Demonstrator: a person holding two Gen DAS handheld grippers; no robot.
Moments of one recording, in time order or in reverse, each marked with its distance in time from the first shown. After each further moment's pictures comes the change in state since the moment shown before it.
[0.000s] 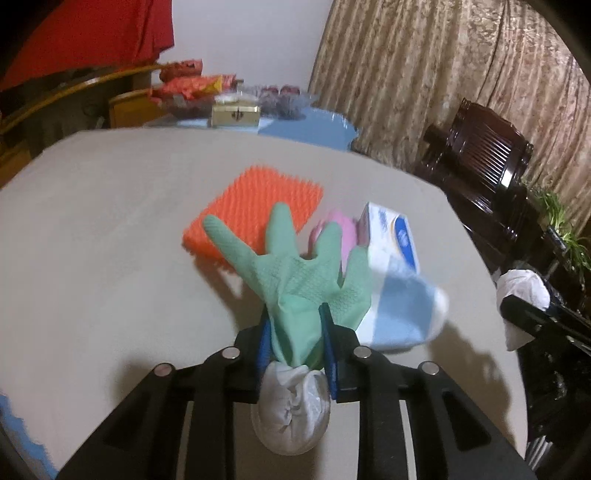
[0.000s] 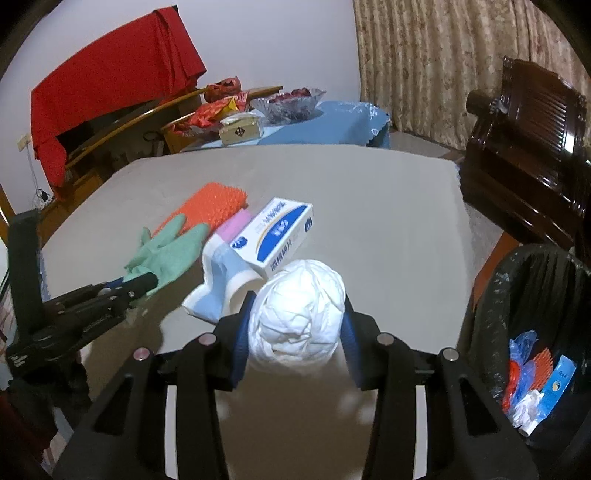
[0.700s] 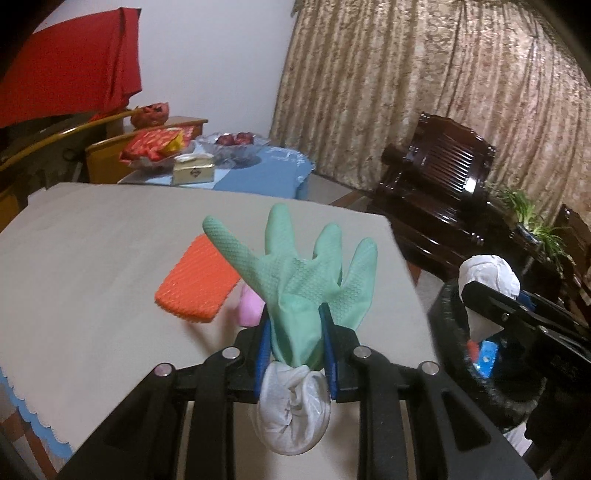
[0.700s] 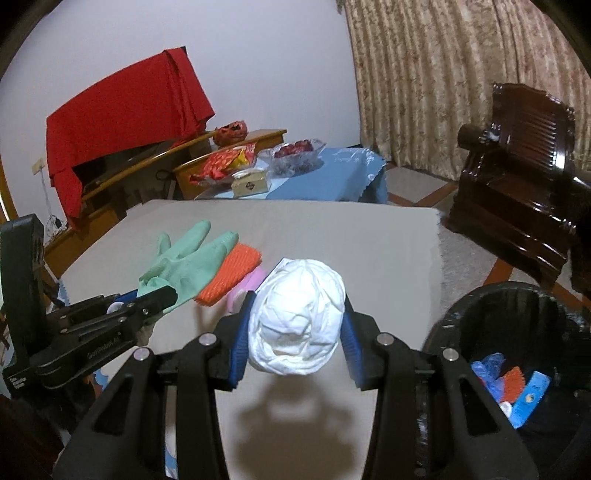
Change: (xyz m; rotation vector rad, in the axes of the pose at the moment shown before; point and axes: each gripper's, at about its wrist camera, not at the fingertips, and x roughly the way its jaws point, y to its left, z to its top) left arm -0.079 -0.070 0.035 0.090 -0.098 -0.094; right arm -0.099 -0.006 0.024 0.012 -0.148 0.017
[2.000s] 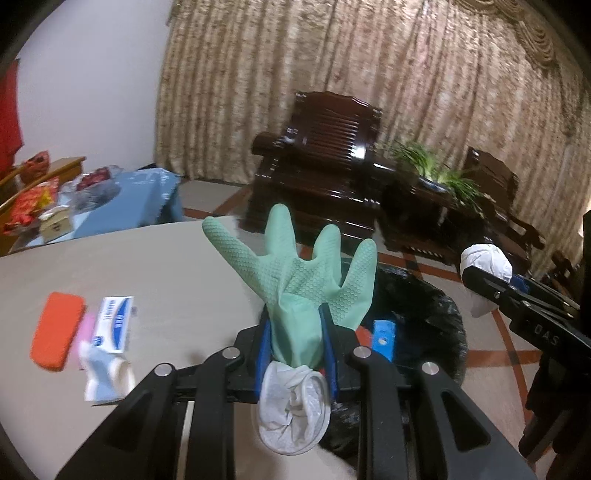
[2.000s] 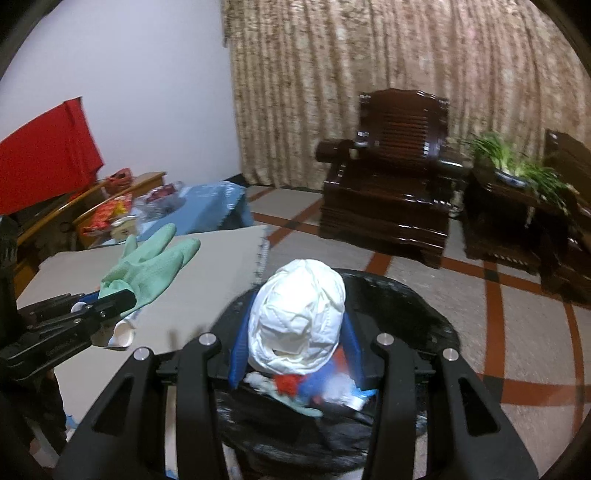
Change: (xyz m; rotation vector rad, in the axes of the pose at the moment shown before) left arm 0.014 -0.201 0.000 0.273 0.027 -0.335; right arm -0.141 -0.164 -0.053 0.189 -0.112 -0.413
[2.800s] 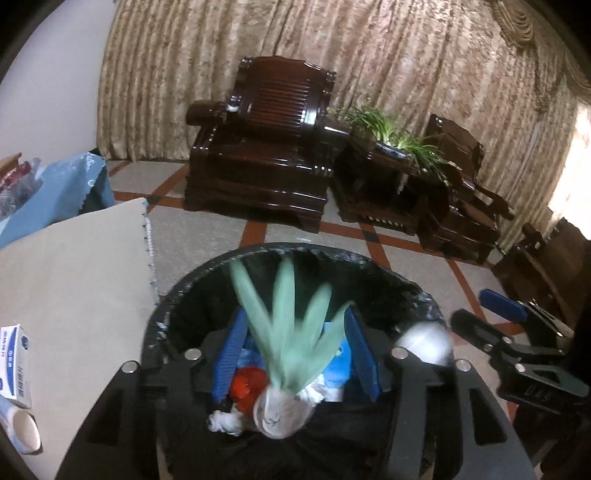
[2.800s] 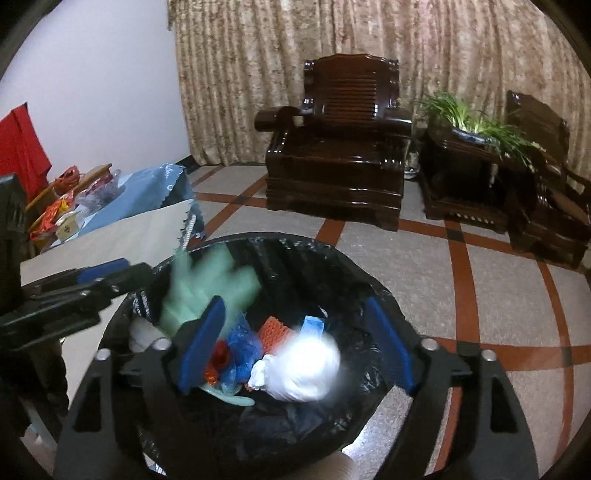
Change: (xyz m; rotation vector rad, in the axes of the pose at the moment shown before) left arm 0.122 -0.060 0.014 0.058 0.108 -0.163; right arm 0.050 -0.080 -0.032 0.103 0.097 -0.148
